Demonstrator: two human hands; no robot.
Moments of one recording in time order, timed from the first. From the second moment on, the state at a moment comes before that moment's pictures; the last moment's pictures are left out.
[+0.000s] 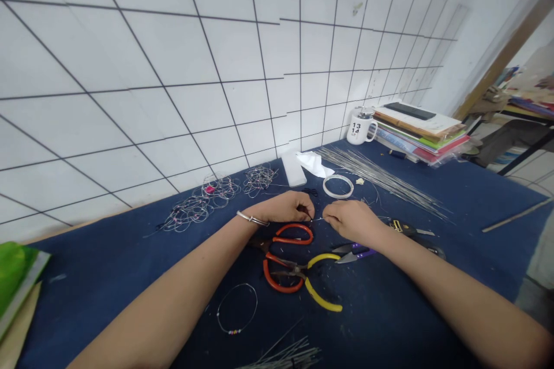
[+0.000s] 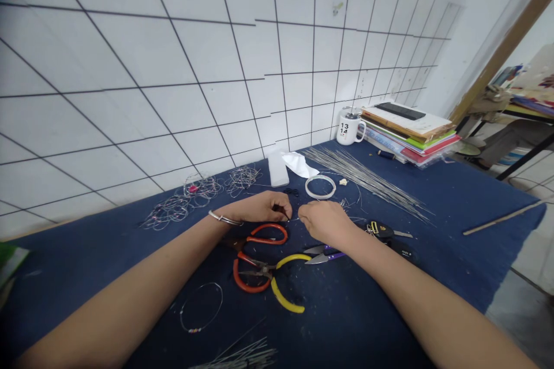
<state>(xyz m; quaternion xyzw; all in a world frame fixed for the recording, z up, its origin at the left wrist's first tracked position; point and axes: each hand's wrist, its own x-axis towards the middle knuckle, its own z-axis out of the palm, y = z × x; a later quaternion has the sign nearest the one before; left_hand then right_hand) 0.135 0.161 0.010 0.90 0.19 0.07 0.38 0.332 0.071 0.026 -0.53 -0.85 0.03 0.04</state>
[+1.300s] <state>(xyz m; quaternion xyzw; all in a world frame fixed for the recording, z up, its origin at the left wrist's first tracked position) 0.140 0.155 0.011 0.92 0.20 0.08 0.34 0.336 0.080 0.021 -0.54 -0.83 0.14 0.09</state>
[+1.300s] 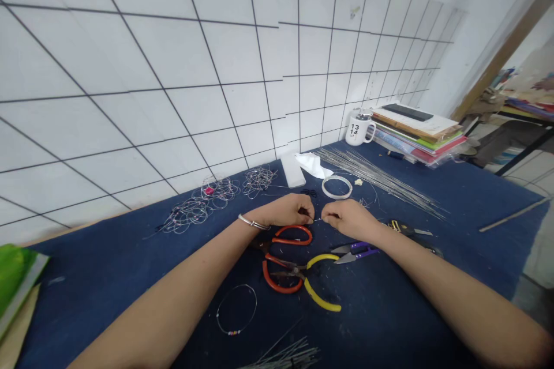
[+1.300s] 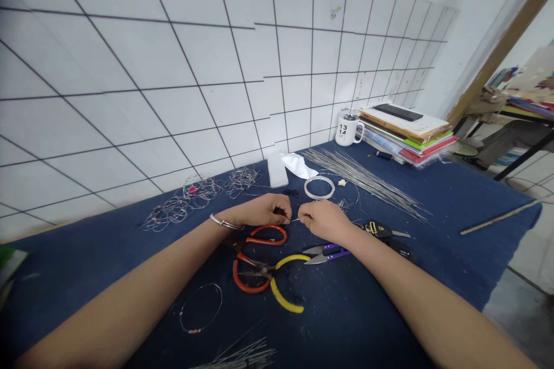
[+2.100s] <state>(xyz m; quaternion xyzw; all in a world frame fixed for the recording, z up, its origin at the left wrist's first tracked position) 0.160 0.128 0.027 0.77 0.29 0.28 0.49 0.338 0.073 0.037 -0.55 -0.80 0.15 0.19</state>
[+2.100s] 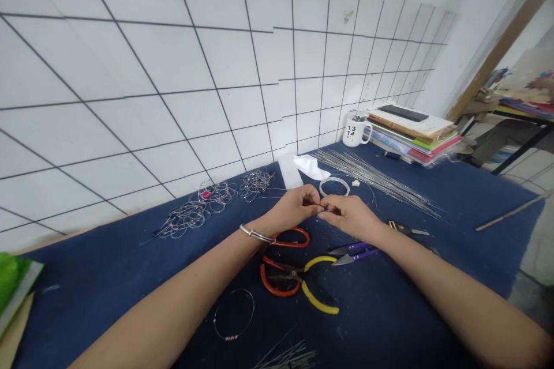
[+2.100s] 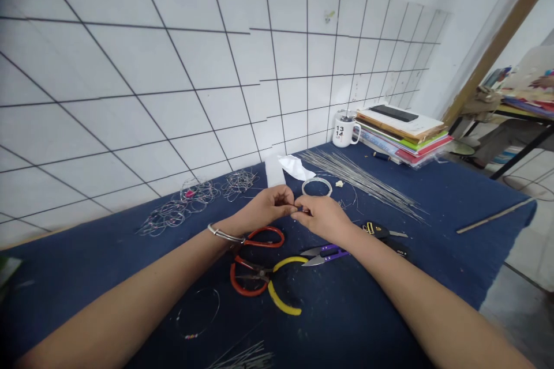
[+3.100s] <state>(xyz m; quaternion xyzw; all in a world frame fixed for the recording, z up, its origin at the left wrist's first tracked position) 0.132 0.169 -0.002 0.87 0.28 0.14 0.38 0.363 0.082 0.052 -0.56 -0.82 0.12 0.06</state>
